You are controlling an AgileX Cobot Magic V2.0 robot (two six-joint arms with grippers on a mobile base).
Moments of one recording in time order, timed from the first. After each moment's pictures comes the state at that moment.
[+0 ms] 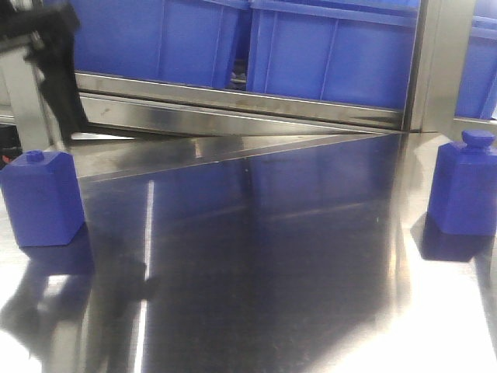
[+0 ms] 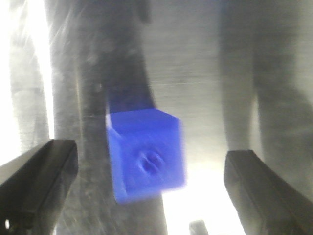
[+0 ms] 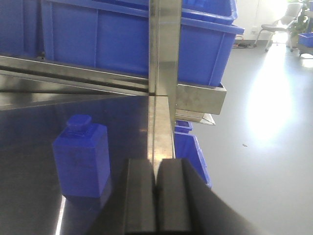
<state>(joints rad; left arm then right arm) -0.28 1.56 -1.21 -0.17 0.97 -0.21 0.01 -0.02 0.03 0.08 0.10 -0.06</state>
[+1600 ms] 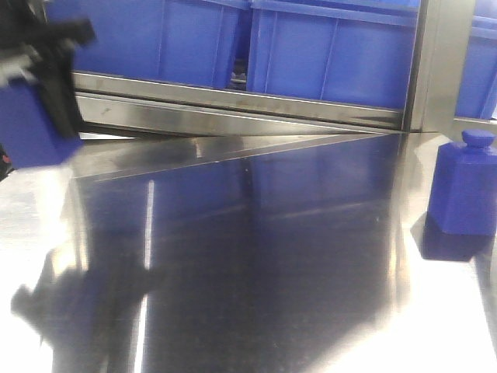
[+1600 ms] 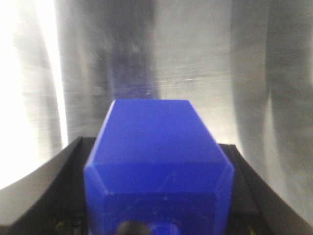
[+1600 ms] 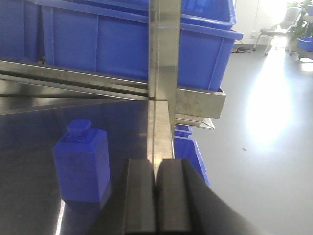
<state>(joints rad) -0.28 1.57 -1.32 -0.14 1.09 -0.17 0.01 -0.02 0.03 0.08 0.08 -0.06</state>
